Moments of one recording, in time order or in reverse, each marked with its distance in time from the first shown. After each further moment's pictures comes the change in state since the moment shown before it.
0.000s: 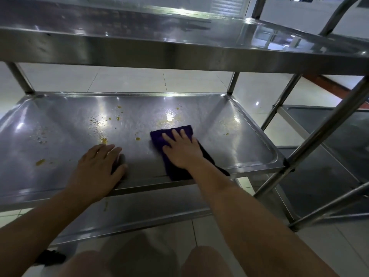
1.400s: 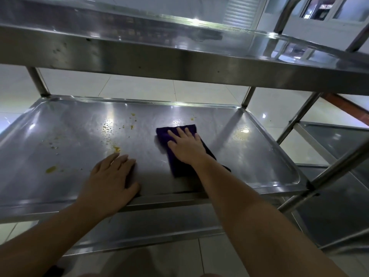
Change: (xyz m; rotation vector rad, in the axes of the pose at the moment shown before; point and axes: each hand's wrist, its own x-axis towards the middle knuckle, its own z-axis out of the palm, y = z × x) left_hand 0.003 0.006 -0.005 -0.032 -0.033 -0.057; right_hand 0.070 -0.015 -0.008 0.035 0.038 -0.015
